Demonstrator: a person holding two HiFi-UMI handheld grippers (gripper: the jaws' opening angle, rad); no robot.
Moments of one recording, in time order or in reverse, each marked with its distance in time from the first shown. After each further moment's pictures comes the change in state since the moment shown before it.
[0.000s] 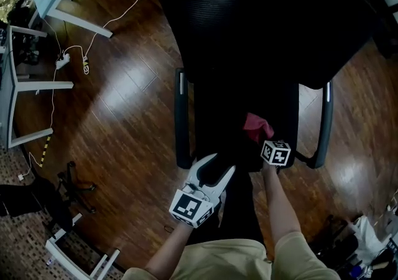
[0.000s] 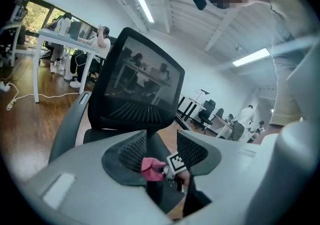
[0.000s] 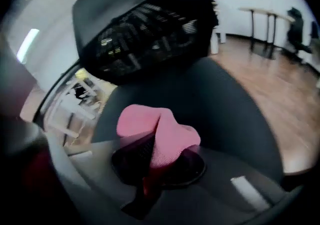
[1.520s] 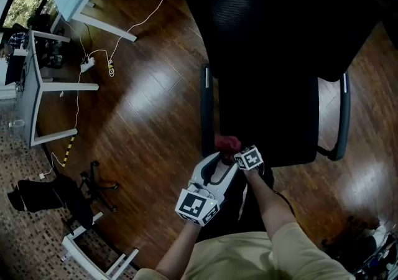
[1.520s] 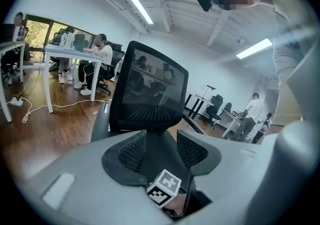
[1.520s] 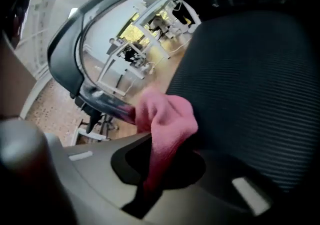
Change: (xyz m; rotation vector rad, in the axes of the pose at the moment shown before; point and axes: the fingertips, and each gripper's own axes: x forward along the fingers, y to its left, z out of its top) left arm -0.065 0.020 0.011 0.060 0.012 0.096; right arm 0.044 0.228 -0.147 -0.282 0.404 0.443
